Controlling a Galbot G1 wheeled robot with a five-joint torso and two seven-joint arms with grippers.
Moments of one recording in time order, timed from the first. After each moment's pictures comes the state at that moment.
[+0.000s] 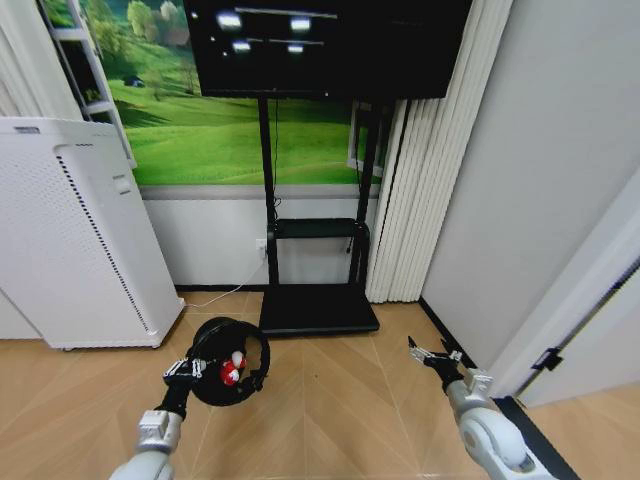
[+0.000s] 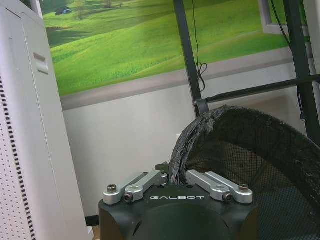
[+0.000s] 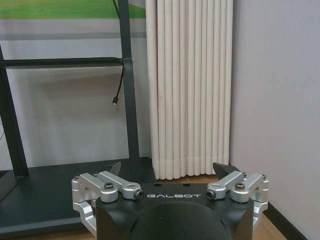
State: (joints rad) left arm 1.56 -1.26 -0.67 -2.02 -0.14 -0.07 -0.06; right arm -1.40 1.00 0.58 1.89 0.62 -0.14 0.23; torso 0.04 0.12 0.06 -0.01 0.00
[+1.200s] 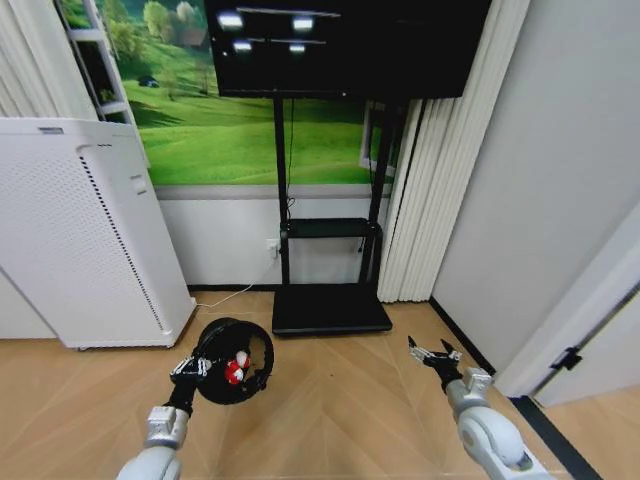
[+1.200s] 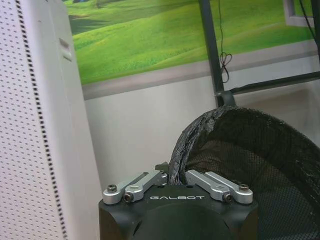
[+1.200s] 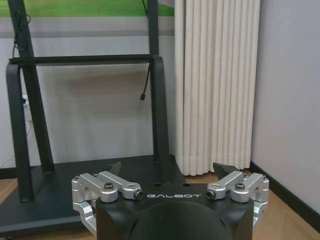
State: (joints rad) left arm 1.53 -1.28 -0.64 -1.98 -0.13 -0.06 -0.06; right arm -1.40 1.01 0.58 1.89 0.61 -0.15 0.24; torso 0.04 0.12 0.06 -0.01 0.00
